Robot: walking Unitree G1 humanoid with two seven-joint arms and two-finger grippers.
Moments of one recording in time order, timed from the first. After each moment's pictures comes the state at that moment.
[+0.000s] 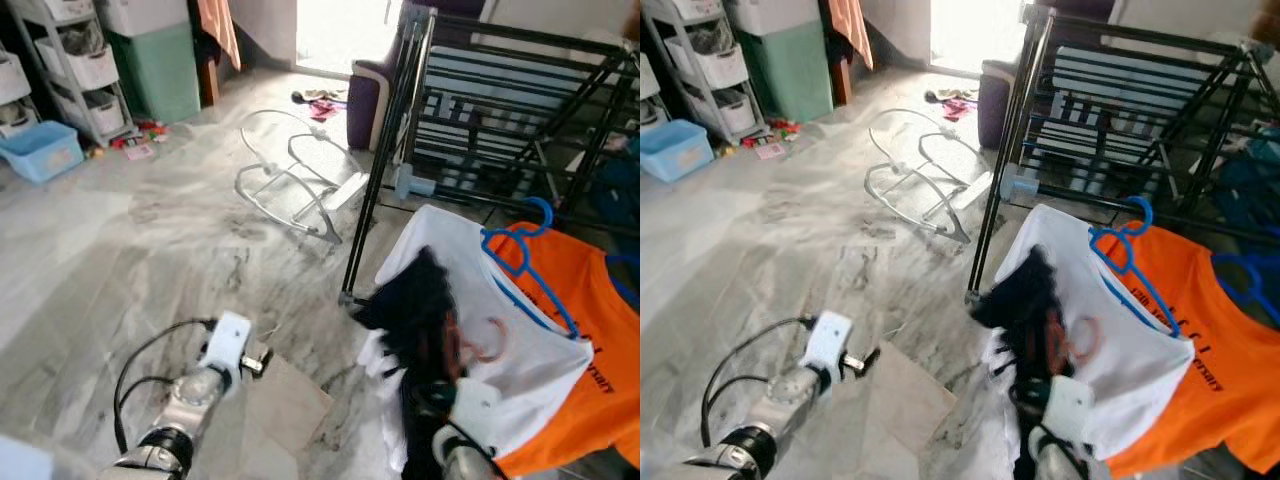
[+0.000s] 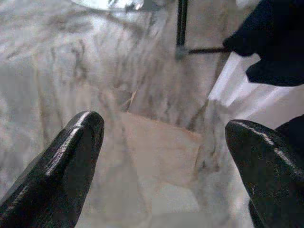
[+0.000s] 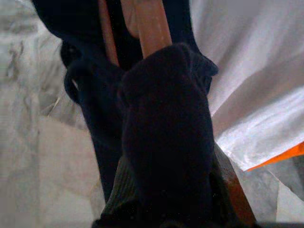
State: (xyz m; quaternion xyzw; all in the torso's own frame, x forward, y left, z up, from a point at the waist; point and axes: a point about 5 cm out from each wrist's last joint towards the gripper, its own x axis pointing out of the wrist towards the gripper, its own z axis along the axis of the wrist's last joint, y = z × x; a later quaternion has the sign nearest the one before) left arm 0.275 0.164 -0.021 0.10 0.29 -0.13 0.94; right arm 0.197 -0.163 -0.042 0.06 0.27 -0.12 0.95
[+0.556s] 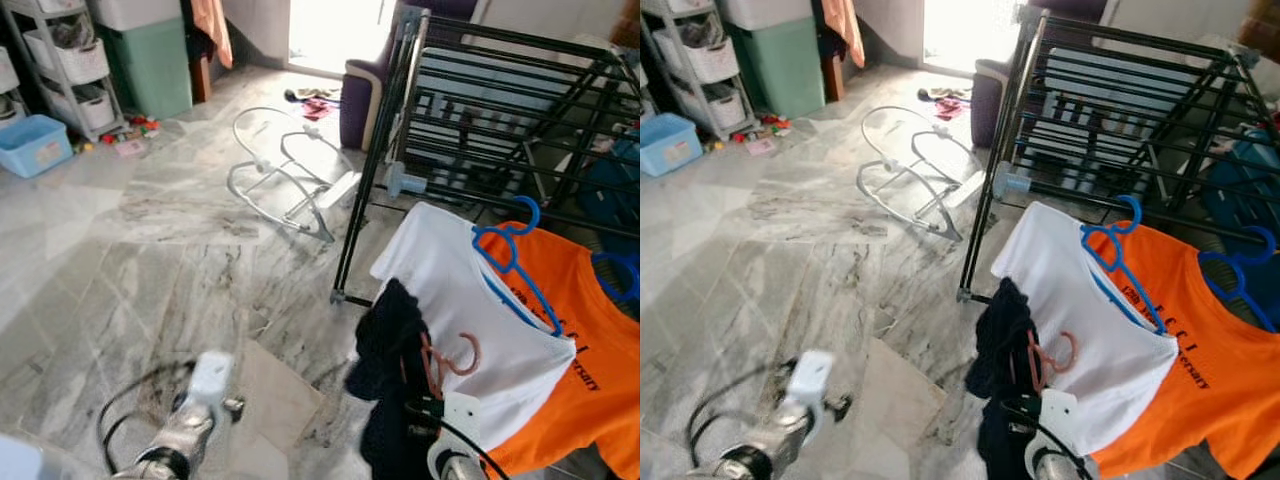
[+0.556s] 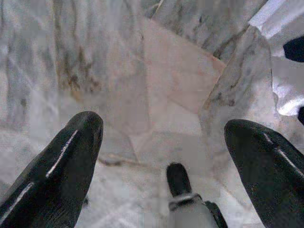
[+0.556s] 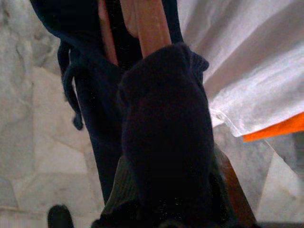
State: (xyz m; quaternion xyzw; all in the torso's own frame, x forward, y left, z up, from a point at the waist) left arm 0.236 0.185 -0.057 0.08 0.44 -0.01 0.89; right arm 0.191 -0.170 -0.071 0.06 0.35 -0.08 0.93
